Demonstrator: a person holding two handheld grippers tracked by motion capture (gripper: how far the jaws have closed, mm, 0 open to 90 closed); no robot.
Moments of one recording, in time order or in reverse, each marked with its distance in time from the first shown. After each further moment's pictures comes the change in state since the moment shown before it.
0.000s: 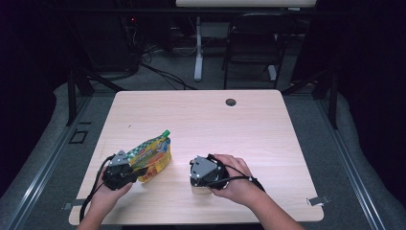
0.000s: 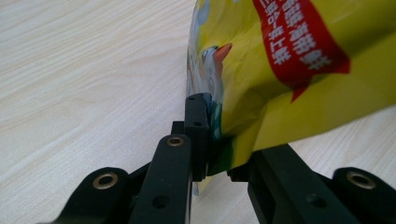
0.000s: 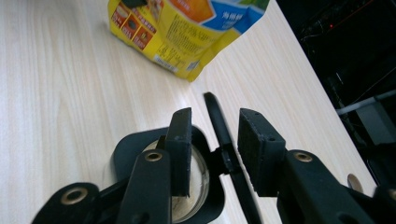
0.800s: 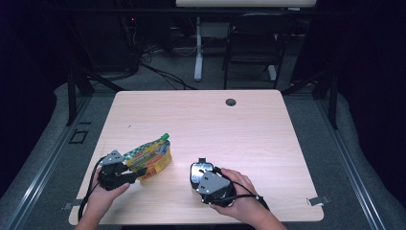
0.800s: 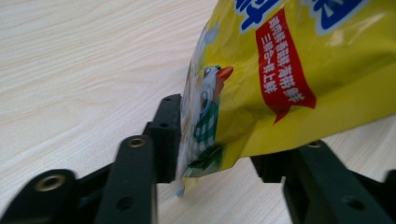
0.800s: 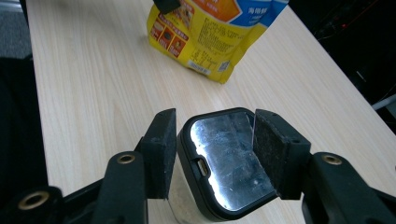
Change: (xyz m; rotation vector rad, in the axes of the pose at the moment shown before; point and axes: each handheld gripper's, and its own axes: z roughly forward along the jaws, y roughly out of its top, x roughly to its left) left arm 0.010 -0.007 -0.010 -0.087 -0.059 -0.078; right arm 0.030 -0.022 -0.018 -0.103 0.044 0.127
